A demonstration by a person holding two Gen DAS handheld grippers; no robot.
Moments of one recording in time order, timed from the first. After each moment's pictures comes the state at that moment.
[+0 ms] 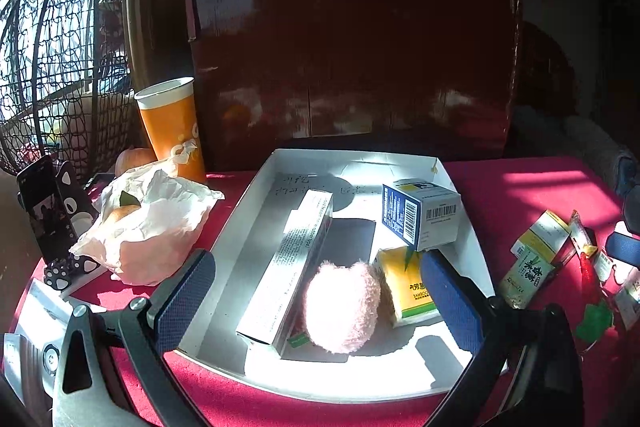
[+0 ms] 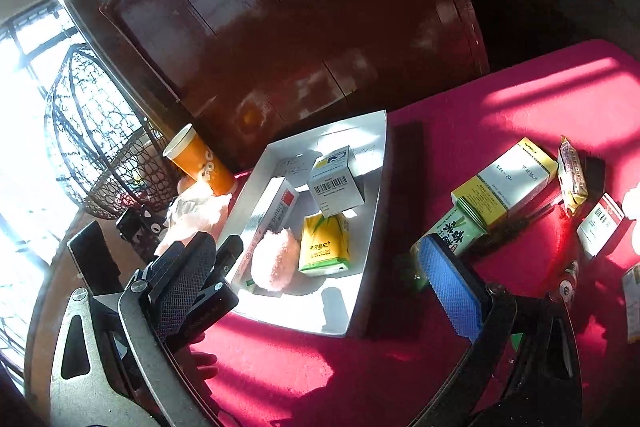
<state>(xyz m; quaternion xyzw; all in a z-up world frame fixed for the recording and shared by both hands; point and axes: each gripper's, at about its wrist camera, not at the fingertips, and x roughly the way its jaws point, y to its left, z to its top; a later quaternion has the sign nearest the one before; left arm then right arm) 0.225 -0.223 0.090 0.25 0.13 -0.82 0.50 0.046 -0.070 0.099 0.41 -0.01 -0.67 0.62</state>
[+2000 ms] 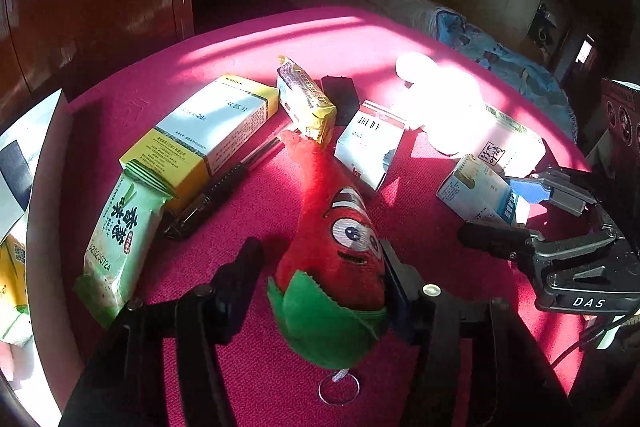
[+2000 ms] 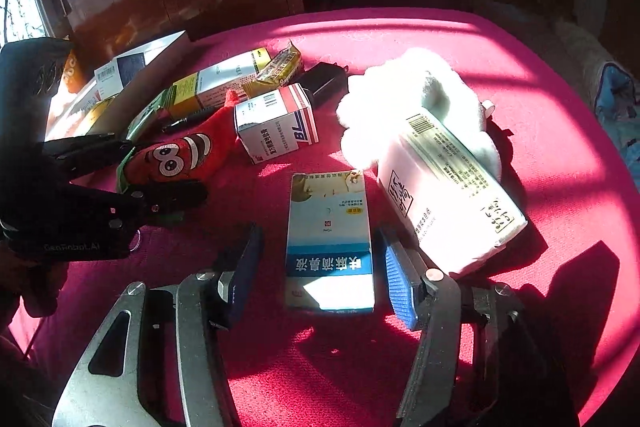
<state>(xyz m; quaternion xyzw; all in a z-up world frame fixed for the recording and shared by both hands) 0.003 -0.103 0.009 0.42 0.13 -0.89 0.13 -0.101 0.055 -0.004 0.38 0.20 -0.74 0.51</state>
